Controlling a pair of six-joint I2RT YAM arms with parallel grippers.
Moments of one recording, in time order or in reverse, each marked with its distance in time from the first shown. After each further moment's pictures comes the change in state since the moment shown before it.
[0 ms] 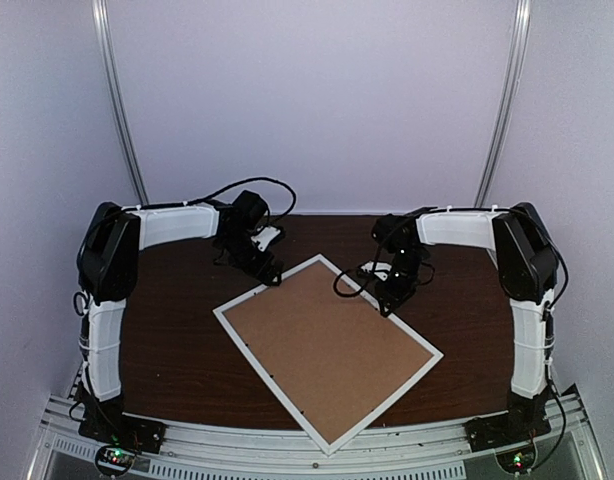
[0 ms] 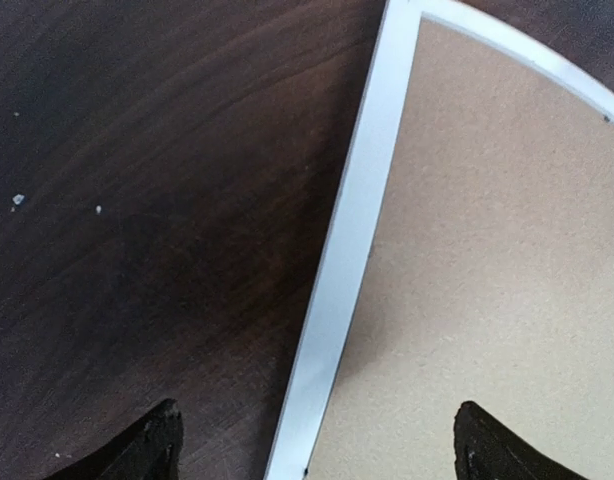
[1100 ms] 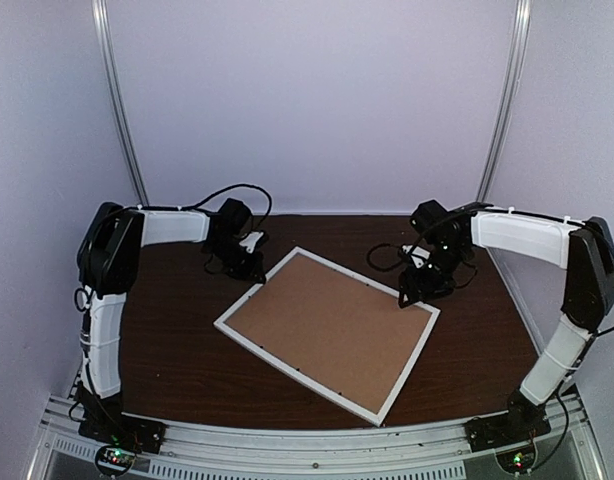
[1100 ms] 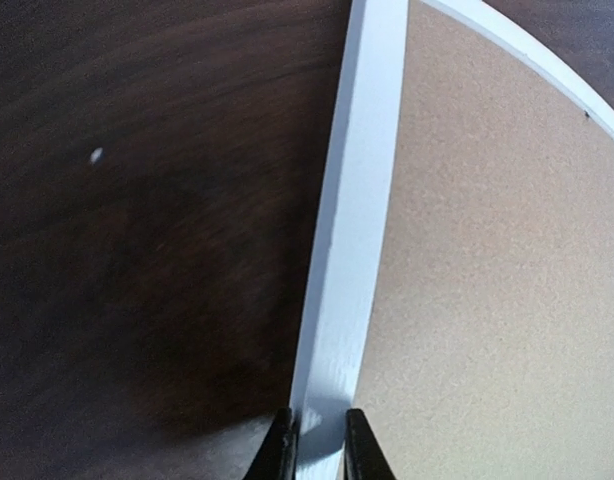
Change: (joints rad) left arm 0.100 0.101 -0.006 0.056 0.179 -0.165; right arm -0.059 -0.400 -0.286 0.075 0.000 0.401
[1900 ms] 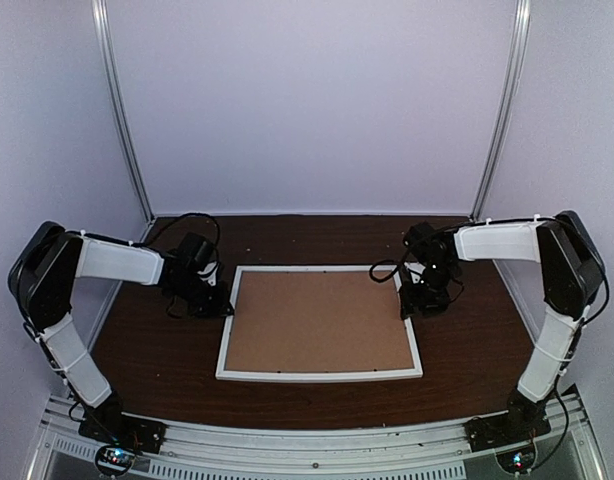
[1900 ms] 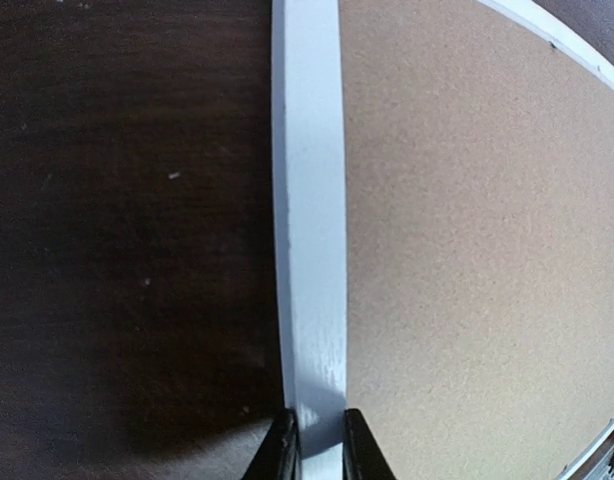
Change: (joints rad) left arm -0.002 -0.502 -0.741 0.317 -0.091 -0.419; right arm -0.015 0.112 -0.093 0.144 0.084 0.173
